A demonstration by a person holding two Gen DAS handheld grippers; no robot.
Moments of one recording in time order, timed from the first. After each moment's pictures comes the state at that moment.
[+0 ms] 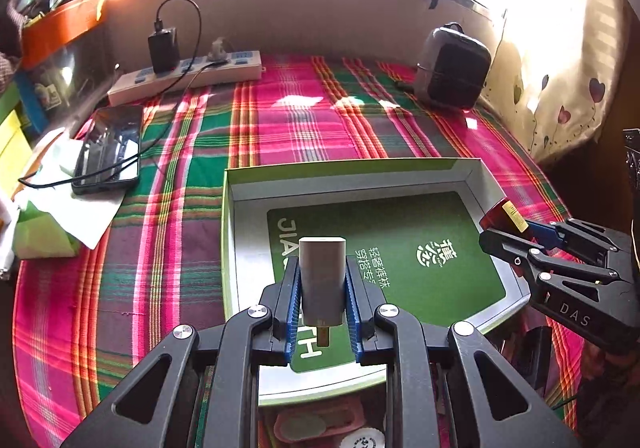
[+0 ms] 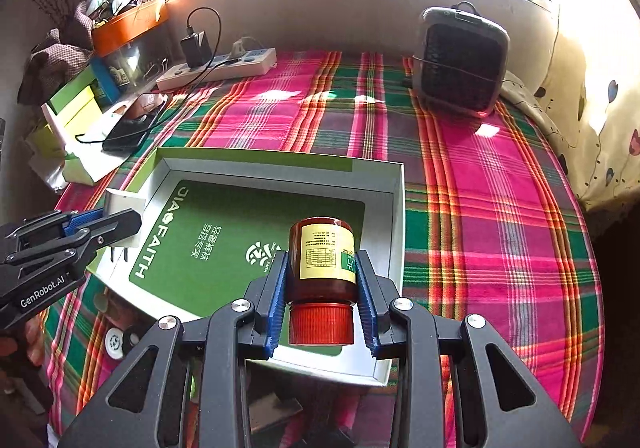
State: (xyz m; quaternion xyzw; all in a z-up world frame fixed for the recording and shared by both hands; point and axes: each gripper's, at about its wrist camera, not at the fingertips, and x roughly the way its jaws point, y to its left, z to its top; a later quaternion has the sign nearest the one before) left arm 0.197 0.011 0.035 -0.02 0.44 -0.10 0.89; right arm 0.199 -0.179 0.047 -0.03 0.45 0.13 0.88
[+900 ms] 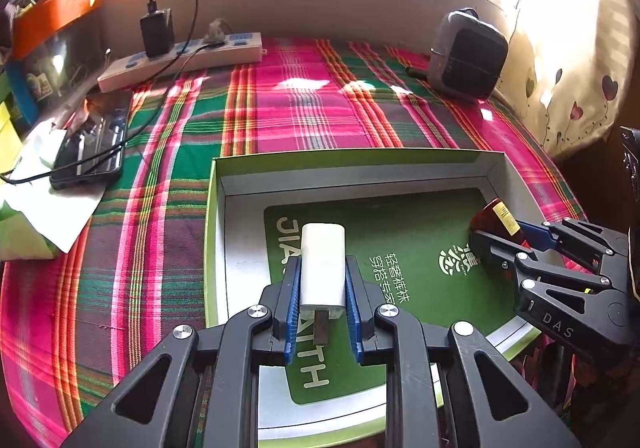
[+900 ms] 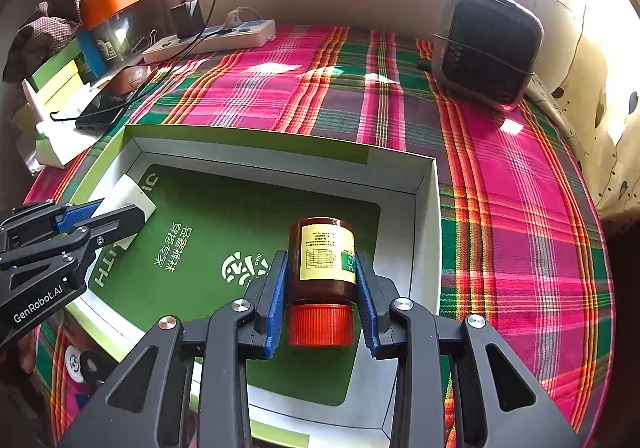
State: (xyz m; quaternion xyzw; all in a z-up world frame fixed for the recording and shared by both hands) left arm 0.217 0.008 0.014 -0.02 0.45 -0.09 0.89; right arm 0.224 -0.166 0.018 -0.05 0.47 0.12 0.87
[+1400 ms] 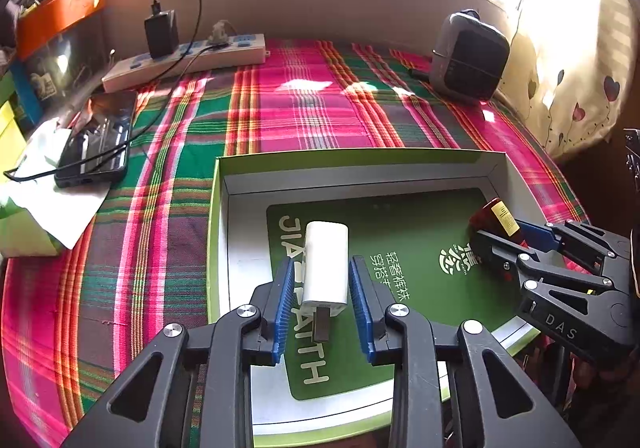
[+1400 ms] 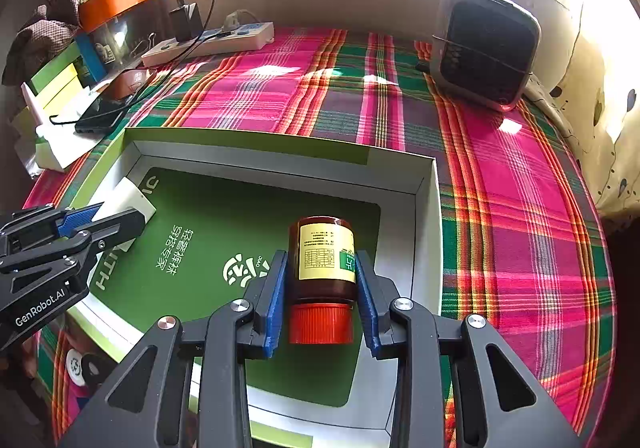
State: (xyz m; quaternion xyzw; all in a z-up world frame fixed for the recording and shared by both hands) left arm 0.215 0.009 0.017 -0.02 0.45 -0.09 0.89; right arm 0.223 -0.167 0.019 -0.04 0.46 0.12 0.88
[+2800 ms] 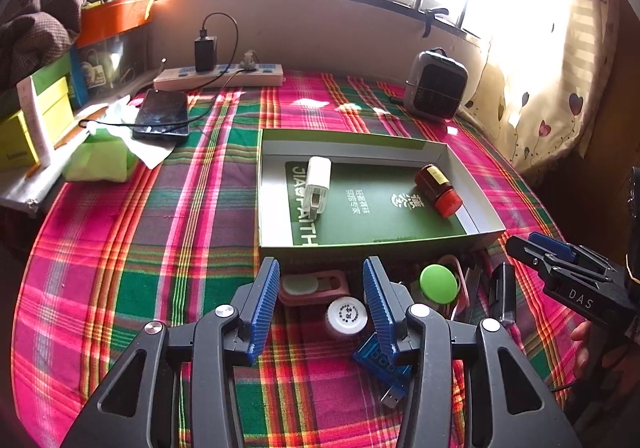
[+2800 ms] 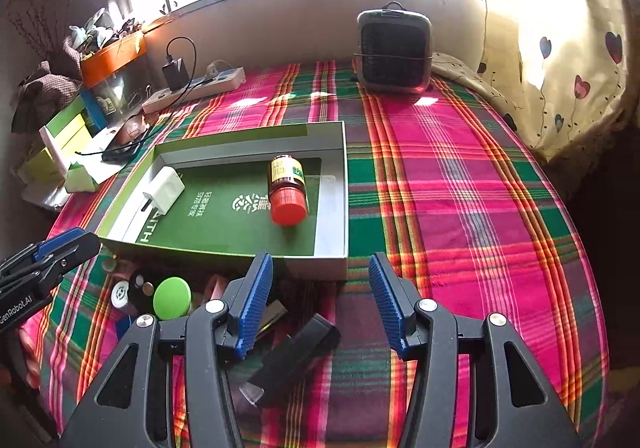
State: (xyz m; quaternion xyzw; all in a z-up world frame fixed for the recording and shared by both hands) left arm 0.088 0.028 0.048 -0.05 0.39 -0.08 0.91; right arm 0.111 -0.217 0.051 0.03 0.41 0.06 0.91
